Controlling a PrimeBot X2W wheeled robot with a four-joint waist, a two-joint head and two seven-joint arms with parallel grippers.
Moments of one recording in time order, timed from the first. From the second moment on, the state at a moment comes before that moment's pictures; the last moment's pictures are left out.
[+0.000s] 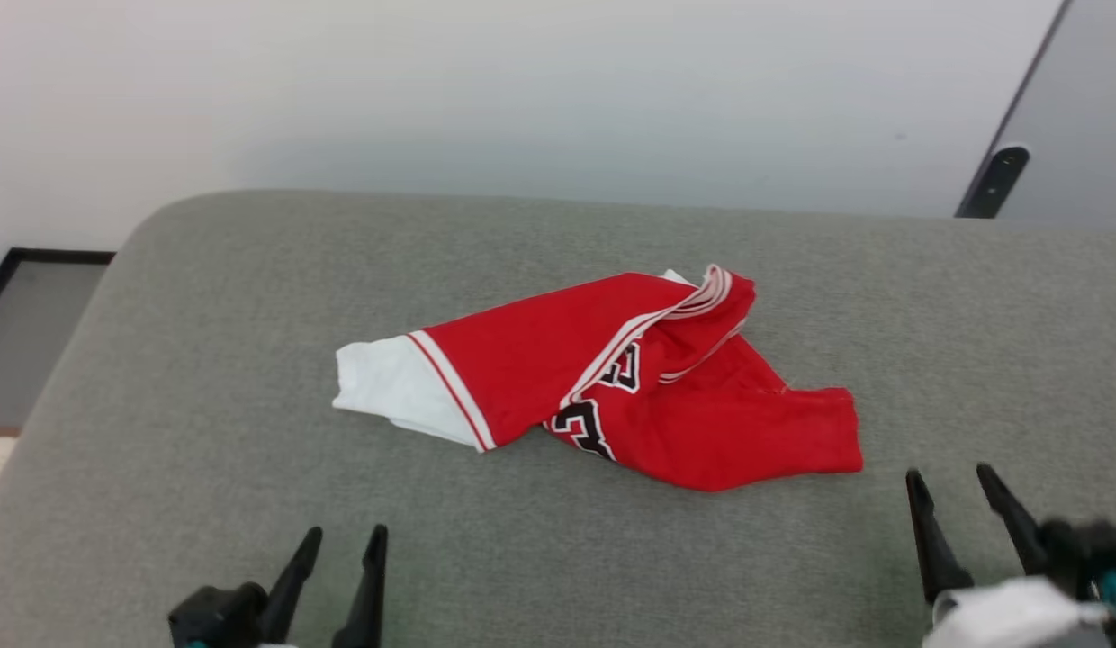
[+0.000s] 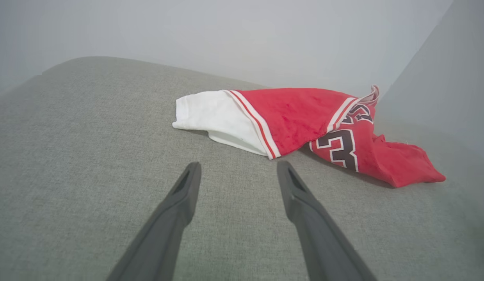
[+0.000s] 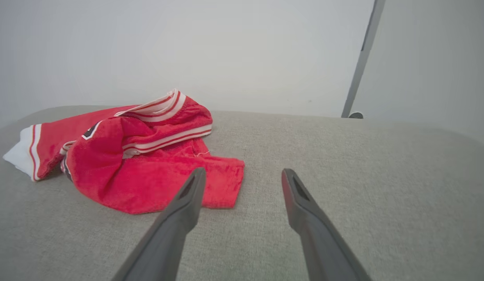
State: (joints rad) left arm 0.02 0.47 -0.44 0.06 -0.73 0.17 -0.26; right arm 0.05 -0.11 -0.03 0.04 0.16 0.13 -0.09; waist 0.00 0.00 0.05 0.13
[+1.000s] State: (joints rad) left arm -0.02 0.12 -0.21 0.17 -0.44 -0.09 -0.26; right arm -0.79 -0.47 0.56 0.66 0.48 0.13 0.65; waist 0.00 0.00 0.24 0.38
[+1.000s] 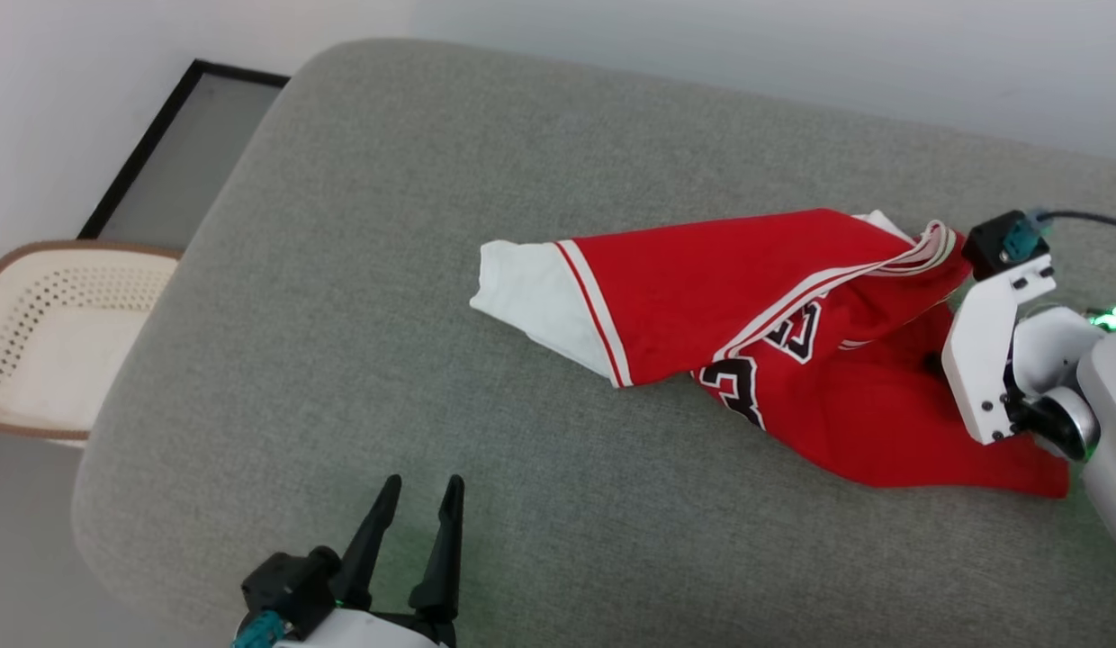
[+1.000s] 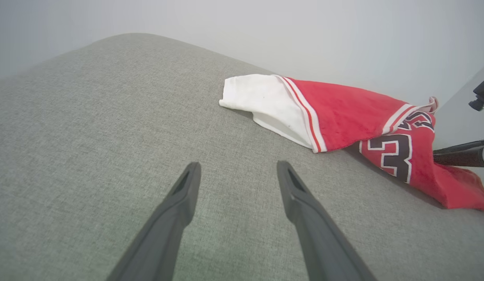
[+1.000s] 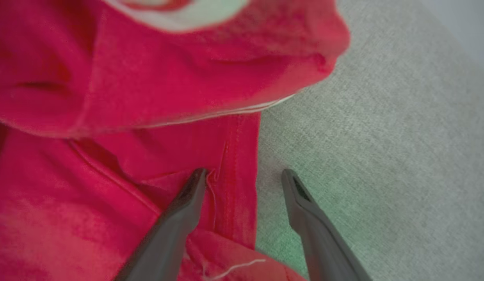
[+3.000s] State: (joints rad) left arm -0.04 0.09 -0.15 0.24 -0.41 -0.13 -0.26; right arm -0.34 -0.37 0.44 0.06 0.40 0.13 0.51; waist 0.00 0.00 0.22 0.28
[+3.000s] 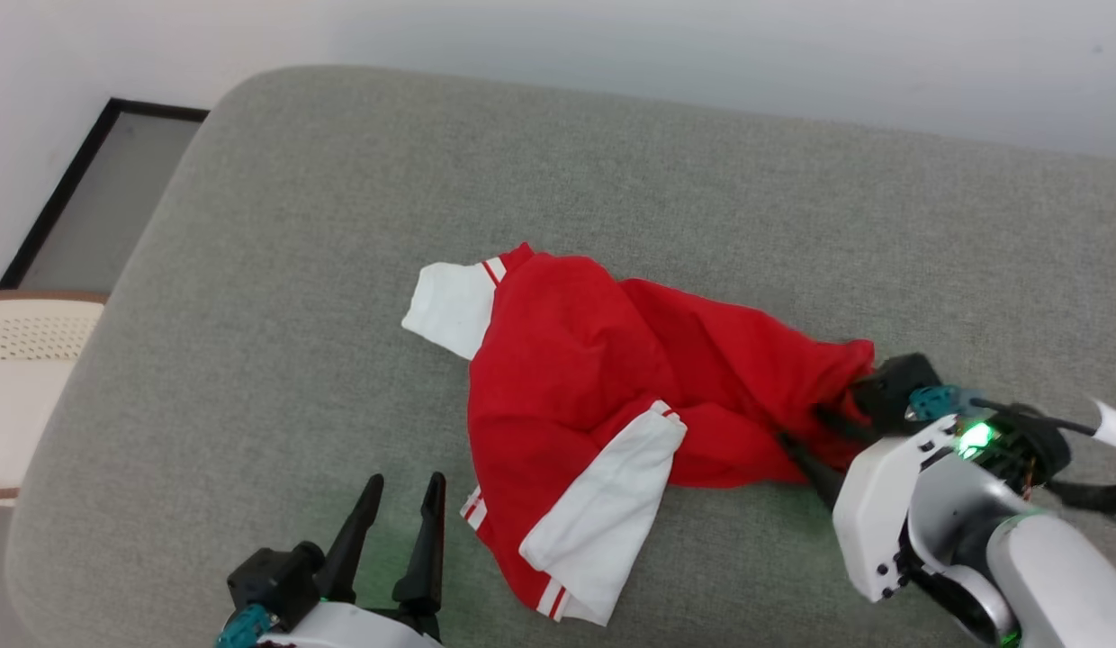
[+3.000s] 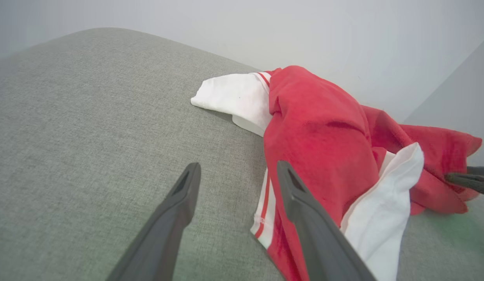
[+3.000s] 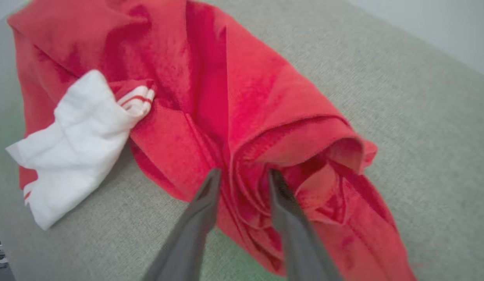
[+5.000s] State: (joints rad) left arm -0.05 0.05 -0.23 0.24 -0.51 -0.13 -0.26; right arm -0.95 -0.61 1.28 -0.08 0.65 0.13 0.93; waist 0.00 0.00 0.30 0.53
